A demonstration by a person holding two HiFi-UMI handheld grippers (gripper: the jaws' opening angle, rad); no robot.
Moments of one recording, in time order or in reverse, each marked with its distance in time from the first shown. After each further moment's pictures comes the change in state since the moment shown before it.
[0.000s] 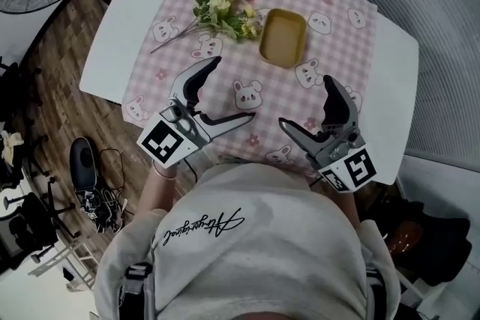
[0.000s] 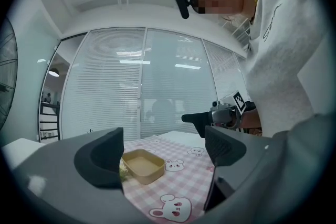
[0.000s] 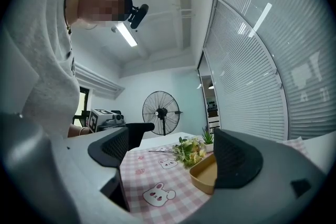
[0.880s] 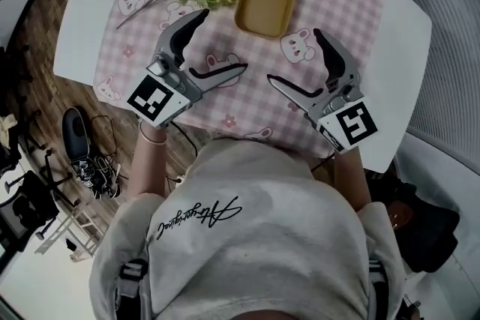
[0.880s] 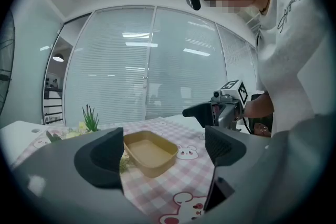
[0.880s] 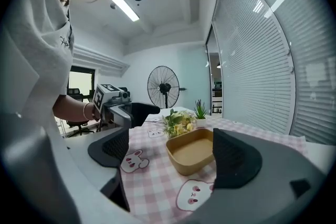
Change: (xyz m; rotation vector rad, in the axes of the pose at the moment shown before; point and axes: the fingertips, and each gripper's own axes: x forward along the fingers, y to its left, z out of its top) left arm 0.070 0.037 -0.065 -0.053 0.176 0.040; right arm 0.020 -0.072 -0.069 -0.054 0.279 0.088
